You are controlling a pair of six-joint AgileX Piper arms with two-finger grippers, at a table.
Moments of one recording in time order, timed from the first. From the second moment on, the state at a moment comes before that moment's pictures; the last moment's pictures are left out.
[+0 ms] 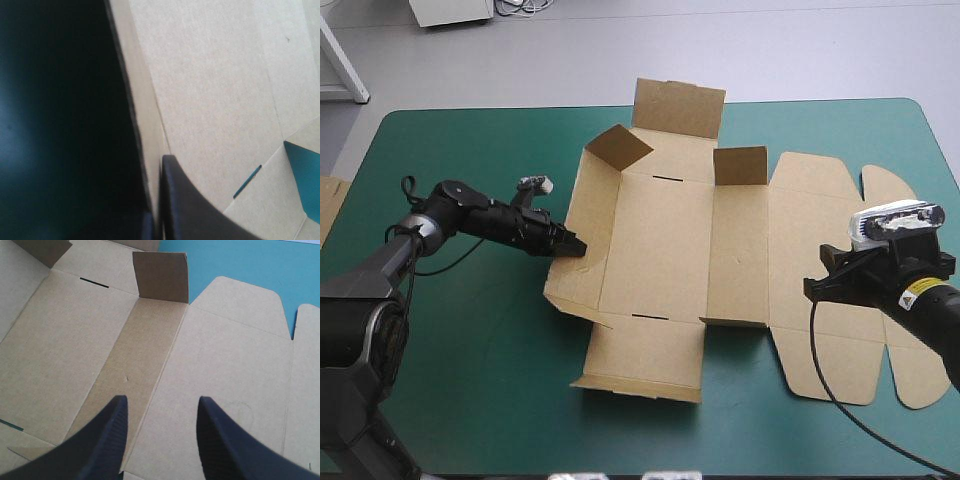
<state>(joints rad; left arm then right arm) -0.05 1.84 -1.26 -0.95 1.05 0.85 0.23 0.82 -0.94 0.05 0.73 0.01</state>
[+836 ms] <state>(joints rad) -0.23 1.84 -2.08 -0.39 1.23 0.71 0.23 0.82 -1.06 0.05 0.73 -0.03</state>
